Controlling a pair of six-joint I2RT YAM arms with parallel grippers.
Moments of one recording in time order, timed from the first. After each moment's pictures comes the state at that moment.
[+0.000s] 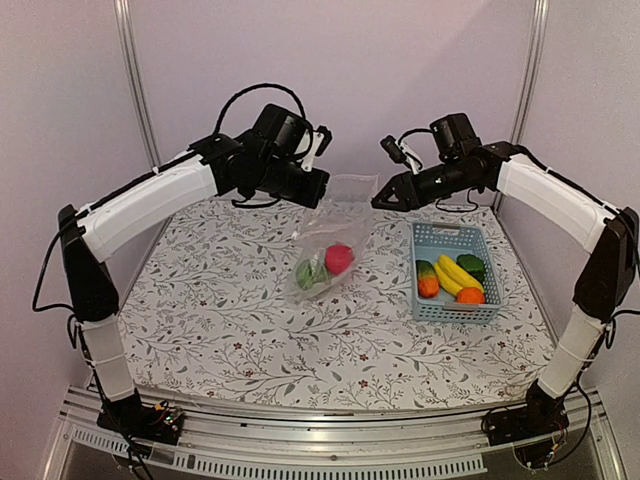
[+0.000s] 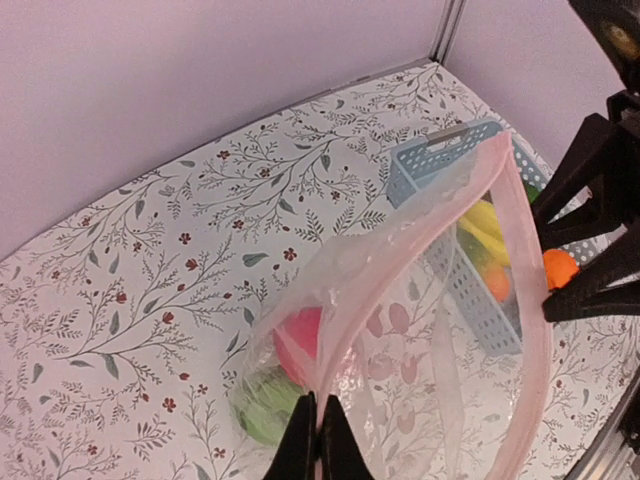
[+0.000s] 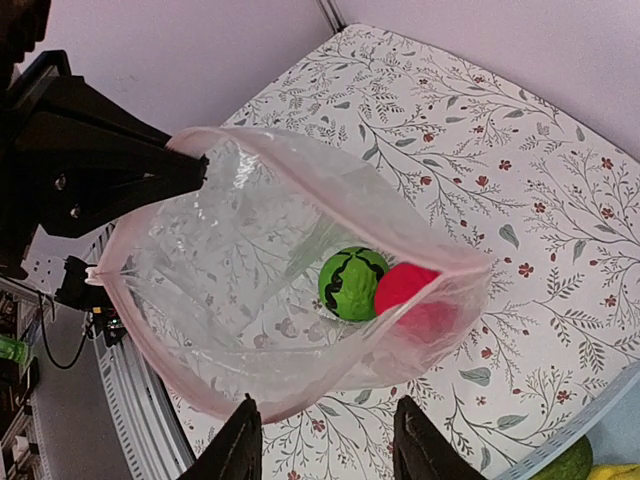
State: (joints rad) left arm -0.83 1.88 1.95 -0.72 -0.14 -0.20; right arm 0.50 1.75 1.71 -0.69 -0.58 0.03
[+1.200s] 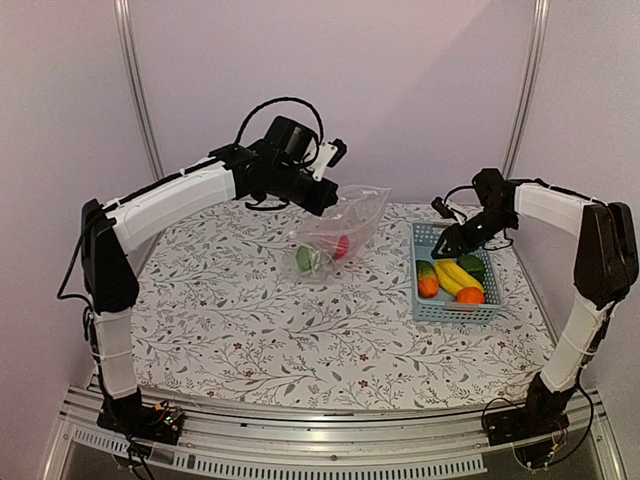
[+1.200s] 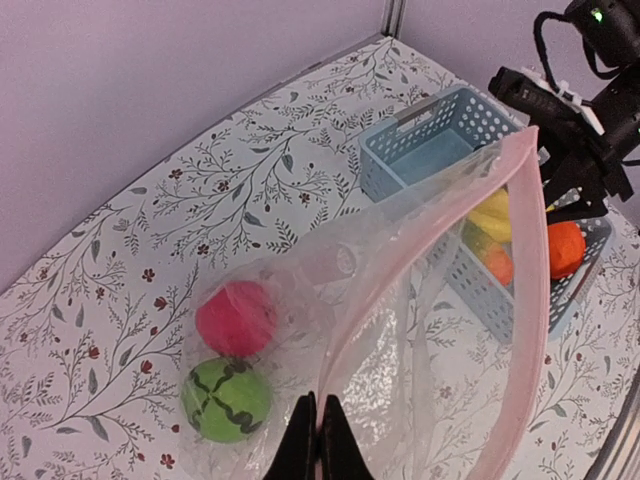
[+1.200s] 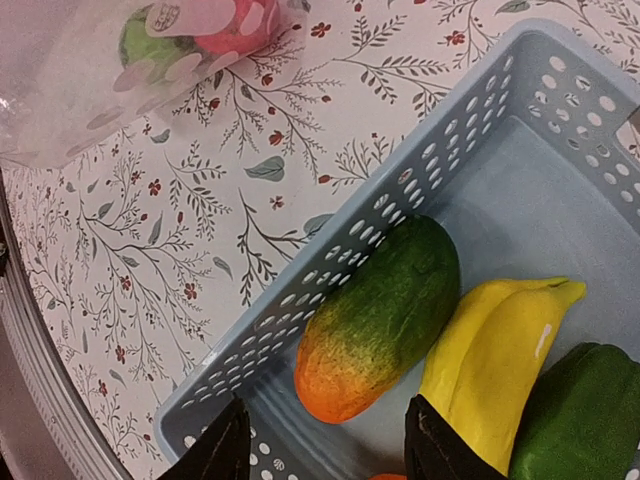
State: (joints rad) left arm -0.77 2.01 1.99 -0.64 0.02 -0.02; right arm 0.15 1.78 1.42 -0.82 -0.54 -0.34
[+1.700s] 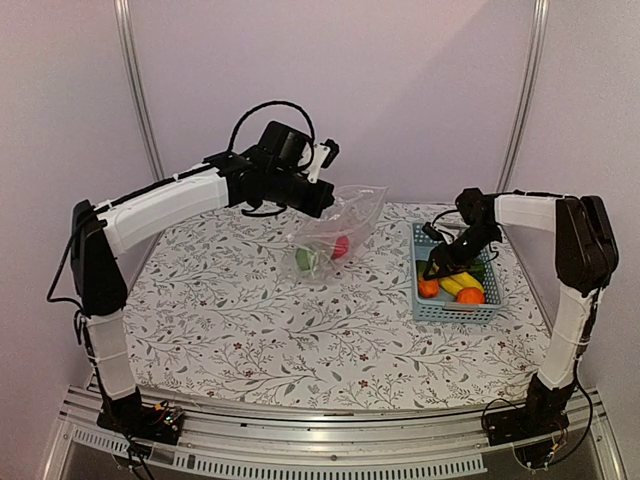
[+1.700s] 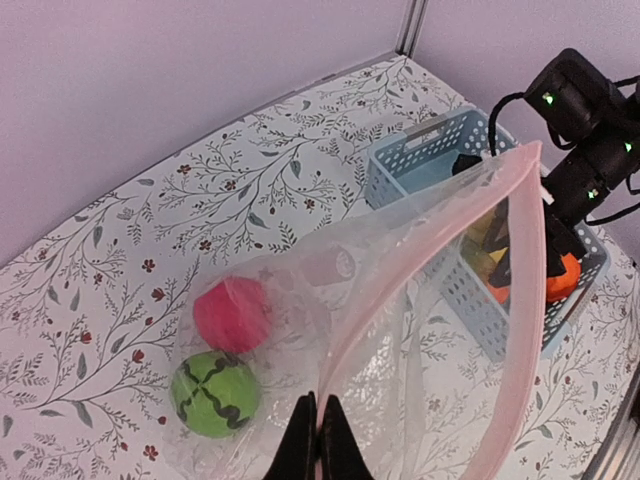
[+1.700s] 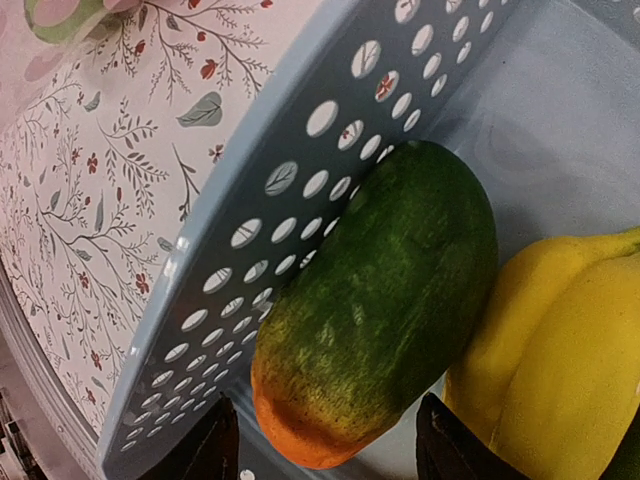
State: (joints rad) left arm -0.77 1.94 1.86 -0.54 -0.01 -0.10; right arm 0.20 1.94 1.41 -0.82 -0.48 -0.24
